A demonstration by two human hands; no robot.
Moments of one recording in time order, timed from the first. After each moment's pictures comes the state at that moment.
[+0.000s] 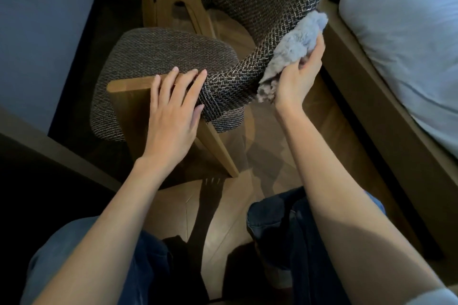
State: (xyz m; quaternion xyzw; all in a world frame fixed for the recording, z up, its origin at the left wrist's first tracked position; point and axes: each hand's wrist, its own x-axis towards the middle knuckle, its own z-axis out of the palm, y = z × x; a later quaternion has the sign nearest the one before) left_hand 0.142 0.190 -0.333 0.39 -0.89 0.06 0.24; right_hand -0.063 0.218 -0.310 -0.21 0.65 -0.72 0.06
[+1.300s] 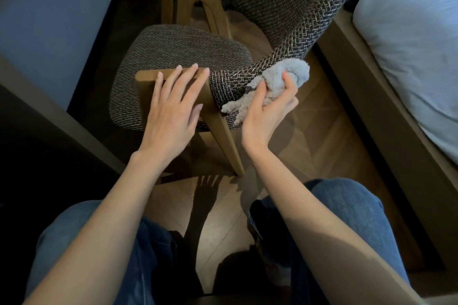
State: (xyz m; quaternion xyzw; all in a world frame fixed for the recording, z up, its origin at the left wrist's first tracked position) left_hand 0.181 0.191 -0.327 0.39 -0.89 0.03 0.24; right_hand 0.033 0.236 -0.348 -0.22 0.68 -0.70 0.04
